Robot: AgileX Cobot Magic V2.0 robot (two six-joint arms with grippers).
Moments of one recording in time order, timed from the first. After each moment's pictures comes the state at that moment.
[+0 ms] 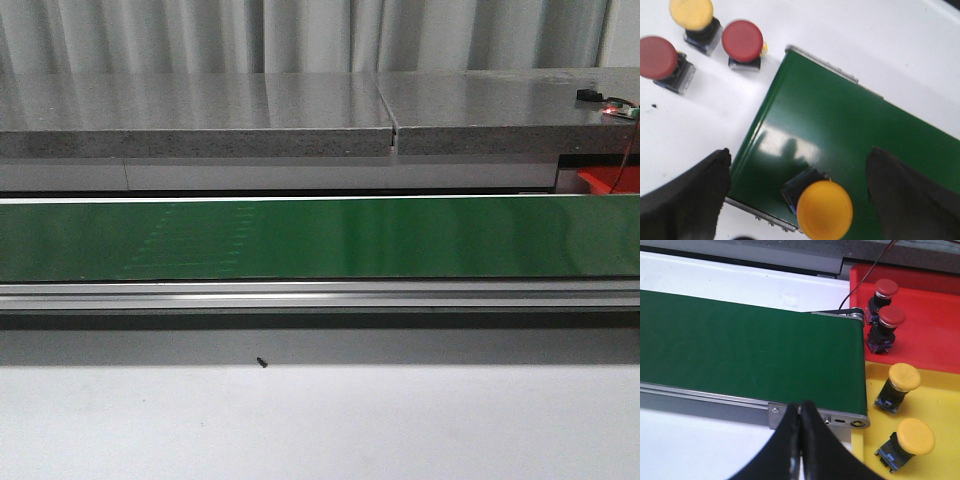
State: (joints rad) left arm 0.33 1.52 -1.29 -0.17 0.91 -0.07; right arm -0.03 0.54 -0.45 0.08 0.46 -0.17
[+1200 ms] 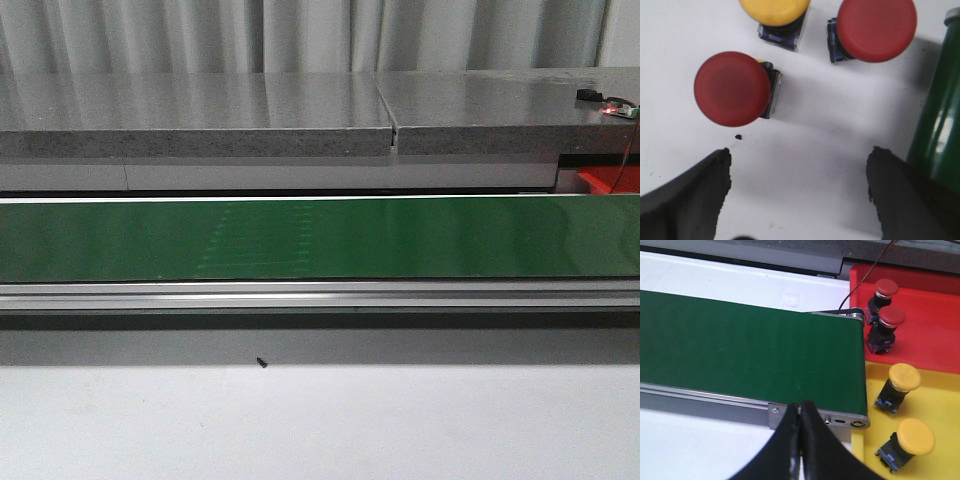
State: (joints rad) left arm 0.47 1.86 -1.35 -0.05 0.81 0.25; right arm -0.03 0.54 -0.45 0.08 0.46 -0.17
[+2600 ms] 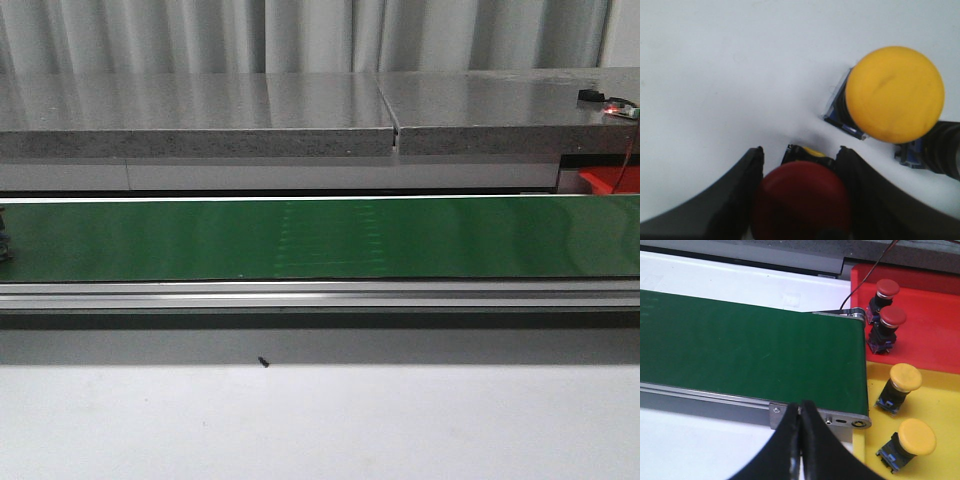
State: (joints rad) left arm 0.55 2.04 -1.45 -0.17 0.63 0.22; right arm -0.03 0.54 -0.45 0.08 0.46 -0.17
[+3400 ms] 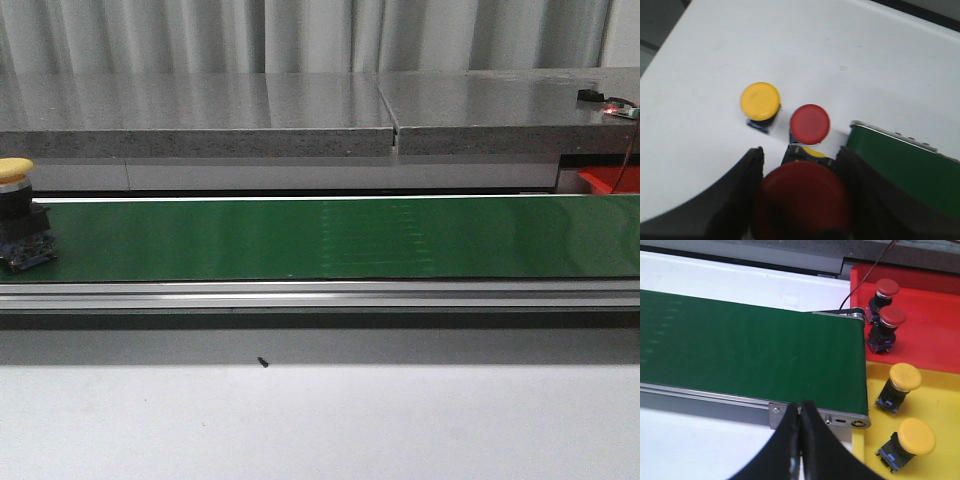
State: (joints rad) left arm 0.43 1.64 -1.30 -0.21 0.67 0.22; right arm -0.03 0.54 -0.45 0.08 0.46 -0.17
